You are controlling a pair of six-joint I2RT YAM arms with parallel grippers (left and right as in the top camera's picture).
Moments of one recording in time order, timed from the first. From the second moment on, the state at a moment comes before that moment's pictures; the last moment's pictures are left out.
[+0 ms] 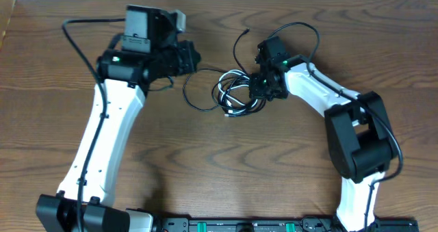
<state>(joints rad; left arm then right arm) -0.21 1.55 1.49 -0.85 0.41 -0.35 0.40 2.06 1.41 -0.60 -0.25 0.42</state>
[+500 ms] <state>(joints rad) -0.29 1.58 1.49 -0.82 0.36 -0.33 0.15 1.64 1.41 -0.72 -0.54 0.41</state>
